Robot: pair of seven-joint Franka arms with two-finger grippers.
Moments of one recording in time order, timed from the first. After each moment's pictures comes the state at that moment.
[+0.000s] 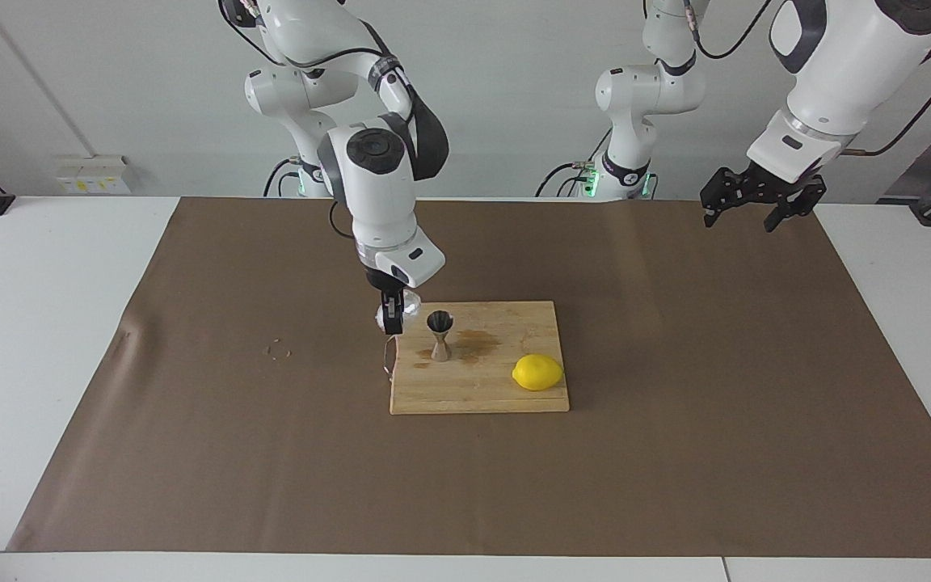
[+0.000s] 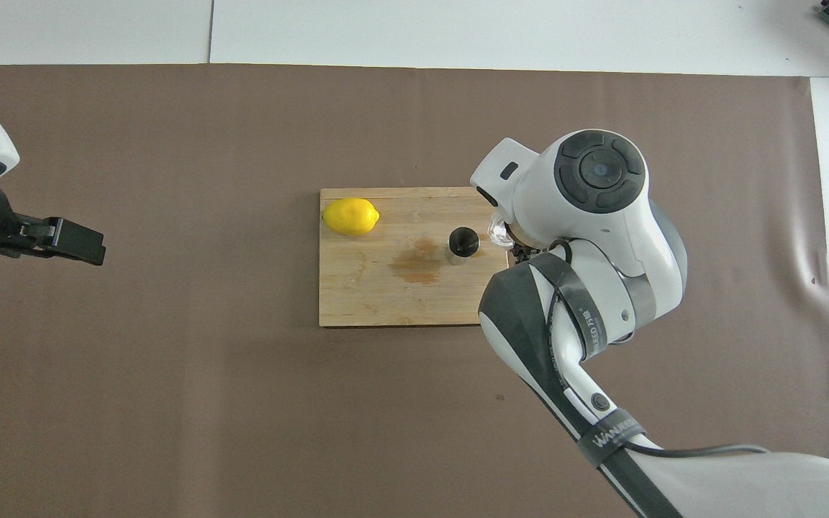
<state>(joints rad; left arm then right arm) -0.03 -0.02 -0.08 -1.61 -0.02 1.53 0.05 0.36 0.27 0.06 -1.72 -0.09 2.04 -1.19</state>
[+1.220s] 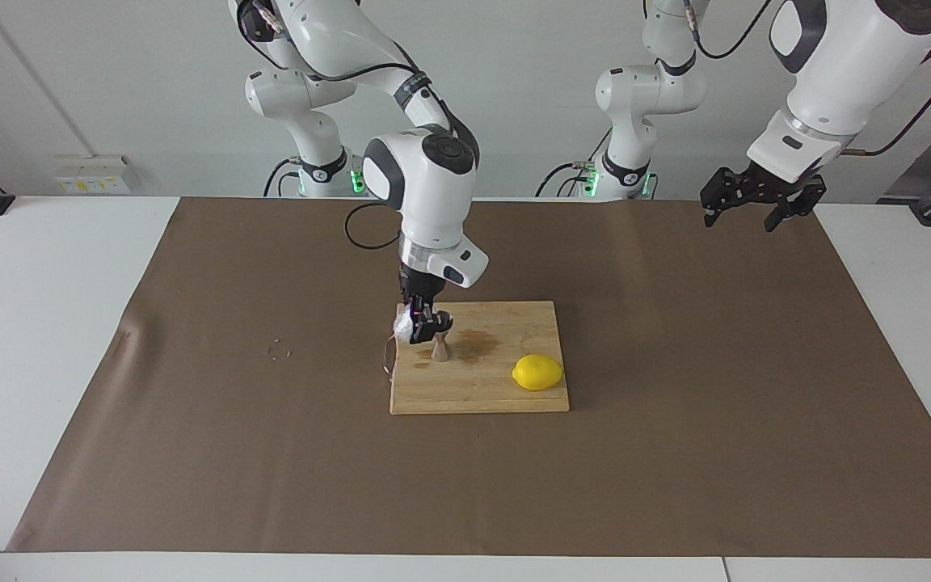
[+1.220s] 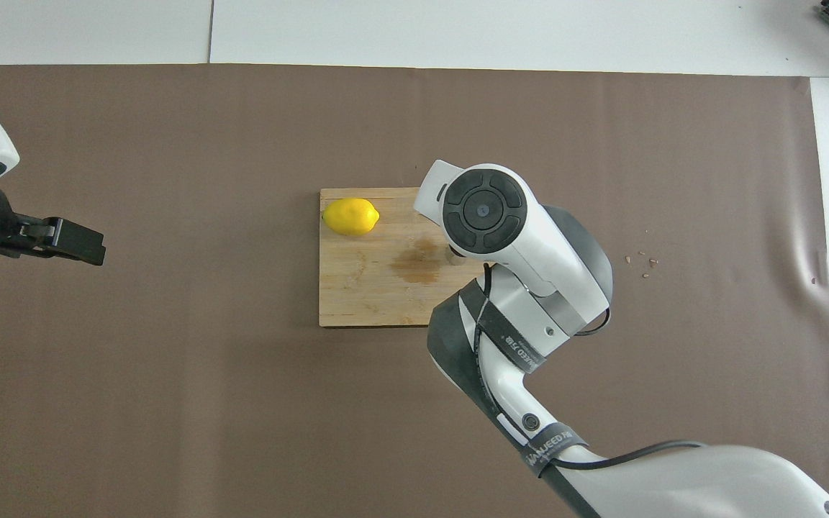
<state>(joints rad) -0.03 -0.02 -0.08 -1.61 -0.02 1.53 0.05 0.44 0.34 0.08 -1.66 -0.38 2.04 -1.18</state>
